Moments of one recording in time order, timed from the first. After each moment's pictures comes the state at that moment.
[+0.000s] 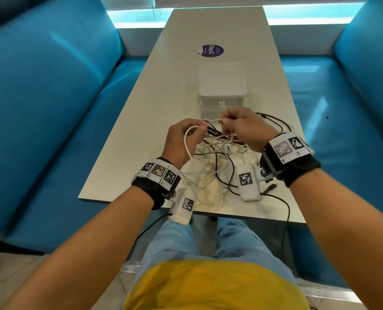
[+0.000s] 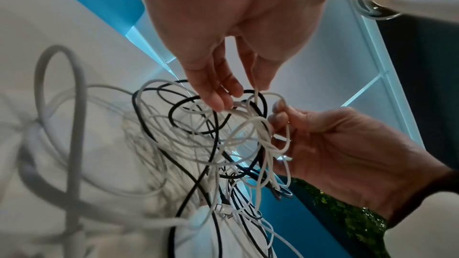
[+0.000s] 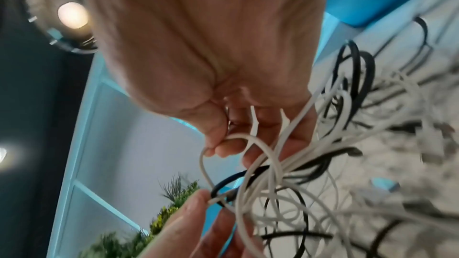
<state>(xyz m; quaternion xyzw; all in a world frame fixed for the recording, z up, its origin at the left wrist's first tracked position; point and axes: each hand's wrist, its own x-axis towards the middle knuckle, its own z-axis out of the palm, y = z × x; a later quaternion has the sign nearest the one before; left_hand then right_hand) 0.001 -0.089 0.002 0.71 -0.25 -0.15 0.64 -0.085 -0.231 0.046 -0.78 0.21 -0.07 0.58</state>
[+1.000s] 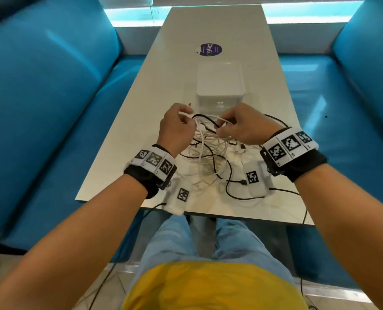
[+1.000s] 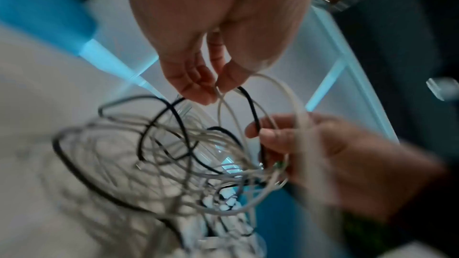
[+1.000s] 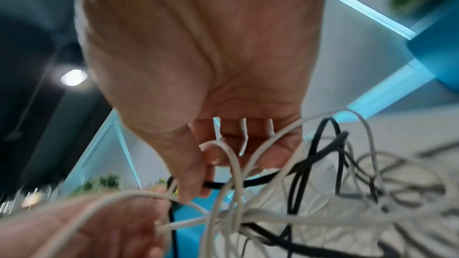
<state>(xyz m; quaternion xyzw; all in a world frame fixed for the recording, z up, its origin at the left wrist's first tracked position) 0.019 -0.098 0.025 0.80 -0.22 -0.10 0.55 -0.088 -0.241 0.063 -0.93 0.15 -0.01 0.34</state>
